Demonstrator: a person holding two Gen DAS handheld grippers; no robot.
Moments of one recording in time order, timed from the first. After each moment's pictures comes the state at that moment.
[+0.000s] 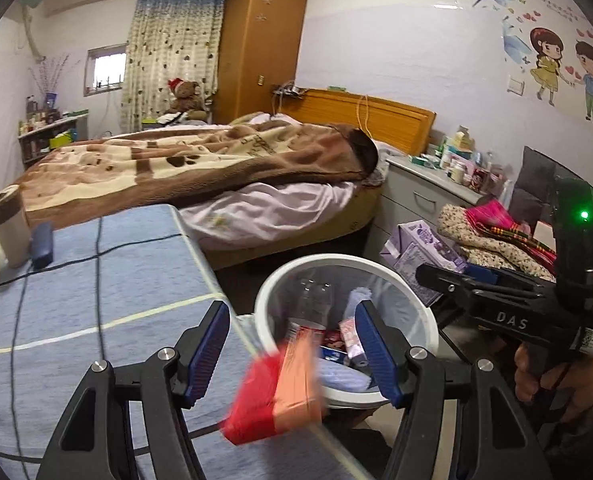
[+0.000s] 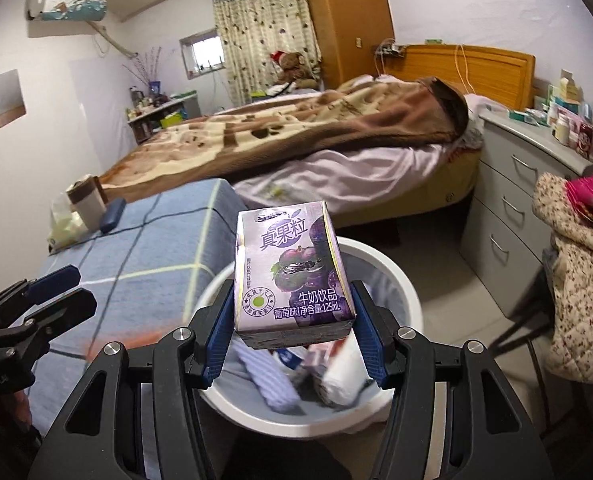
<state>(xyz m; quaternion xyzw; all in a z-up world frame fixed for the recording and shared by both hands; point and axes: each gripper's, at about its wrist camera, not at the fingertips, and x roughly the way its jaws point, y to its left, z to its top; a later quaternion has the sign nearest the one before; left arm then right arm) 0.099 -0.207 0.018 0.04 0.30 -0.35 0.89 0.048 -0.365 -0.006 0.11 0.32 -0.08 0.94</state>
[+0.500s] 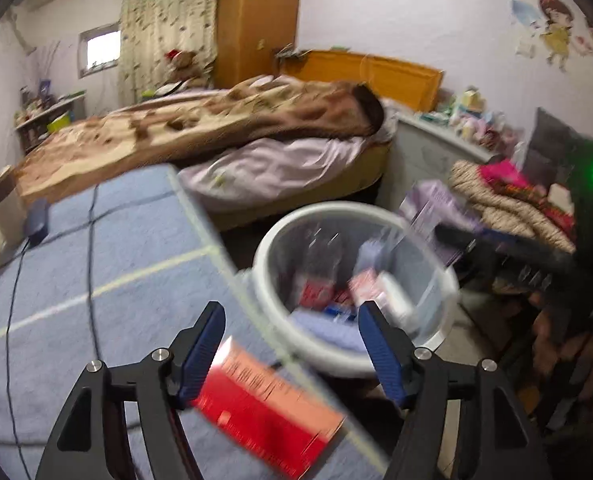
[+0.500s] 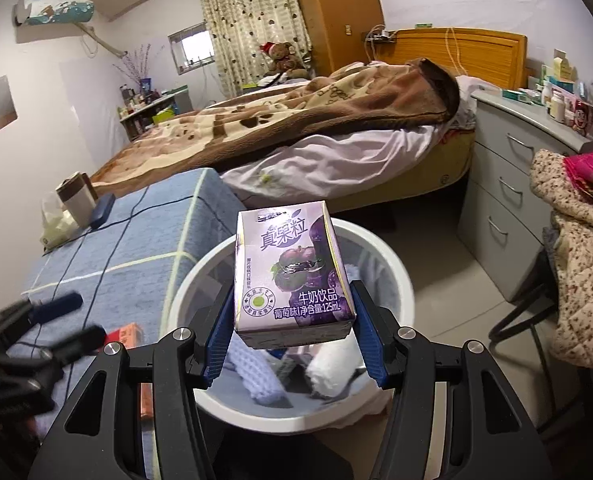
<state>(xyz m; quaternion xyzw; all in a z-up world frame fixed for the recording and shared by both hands) 0.098 -0.215 -0.021 0.08 0.37 -0.31 0.87 0.039 -0.371 -0.020 0.13 0.33 -0.08 0.93</state>
